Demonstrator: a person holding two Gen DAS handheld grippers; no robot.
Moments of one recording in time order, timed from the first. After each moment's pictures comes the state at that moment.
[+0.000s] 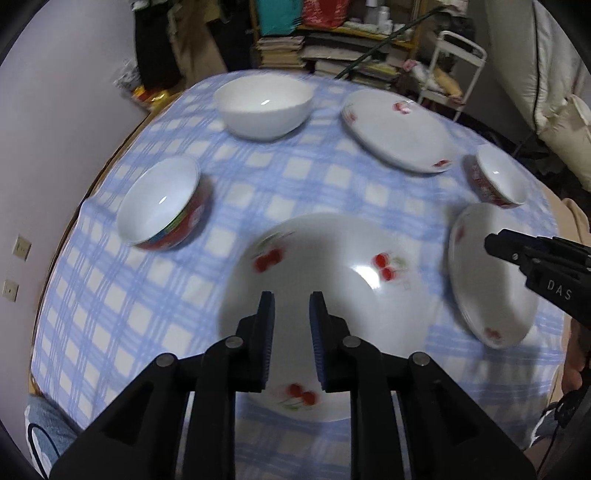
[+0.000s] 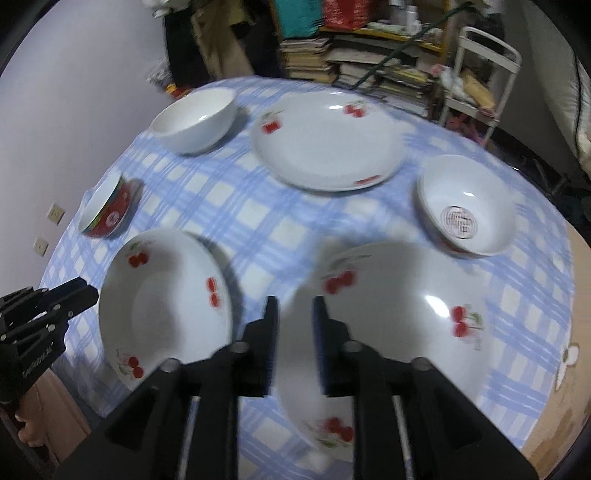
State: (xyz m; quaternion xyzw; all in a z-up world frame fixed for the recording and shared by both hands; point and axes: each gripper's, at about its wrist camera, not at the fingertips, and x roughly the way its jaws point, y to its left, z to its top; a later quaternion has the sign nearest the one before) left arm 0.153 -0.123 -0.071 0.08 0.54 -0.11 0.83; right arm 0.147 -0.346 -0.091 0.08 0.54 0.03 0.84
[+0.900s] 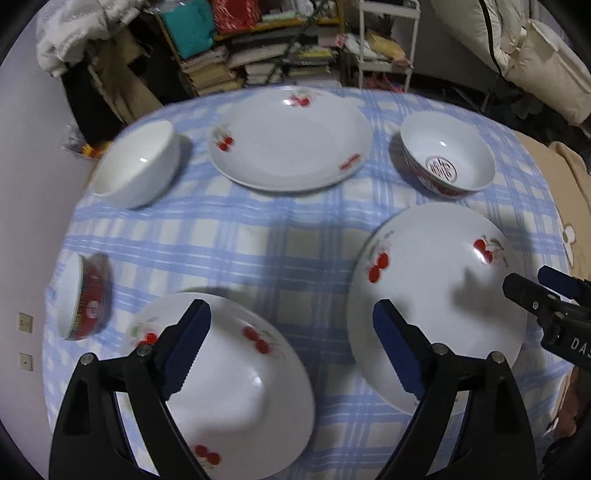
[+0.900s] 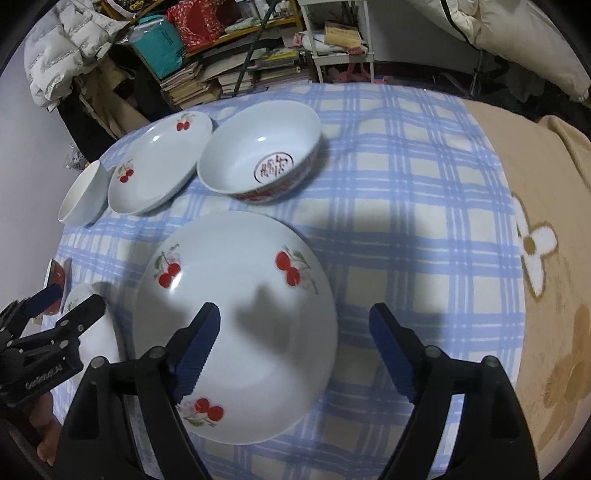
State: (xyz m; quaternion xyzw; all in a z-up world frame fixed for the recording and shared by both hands) left arm 0.174 -0.271 -0.098 0.19 0.53 -0.16 0.81; right arm 0.085 -0.480 -0.129 0.22 0.53 -0.11 0.81
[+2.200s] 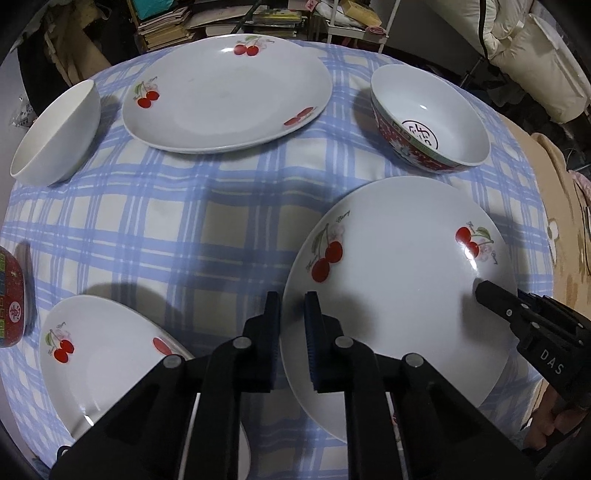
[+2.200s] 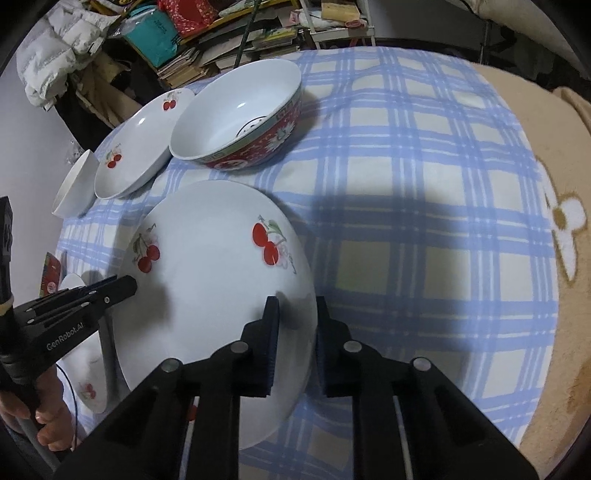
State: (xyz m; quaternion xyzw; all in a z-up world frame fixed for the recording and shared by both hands) left arm 0.191 -0.299 -0.150 0.14 0.59 -0.22 0.76; right arm 0.084 -0.490 -0.166 0.25 0.55 -0.09 0.79
